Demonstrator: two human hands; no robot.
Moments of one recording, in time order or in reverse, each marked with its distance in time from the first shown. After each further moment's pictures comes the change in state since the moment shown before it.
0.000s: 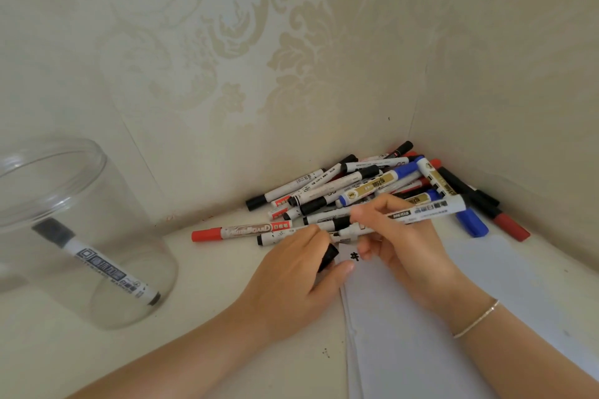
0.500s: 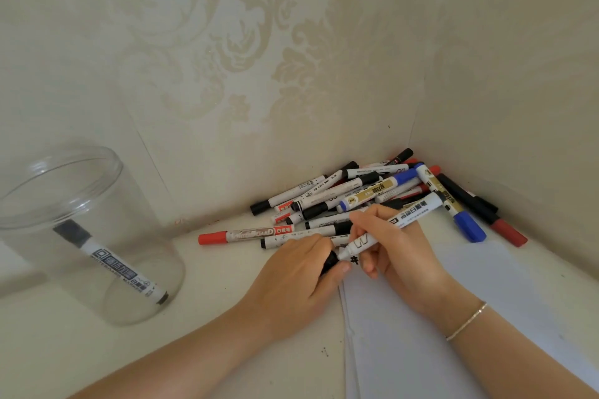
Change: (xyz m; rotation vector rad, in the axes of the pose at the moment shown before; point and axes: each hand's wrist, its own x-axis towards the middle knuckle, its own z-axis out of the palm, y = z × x) left_hand 0.000 -0.001 0.002 0.028 -0.080 -0.007; right_hand 0.000 0.005 0.002 0.021 -0.040 0.018
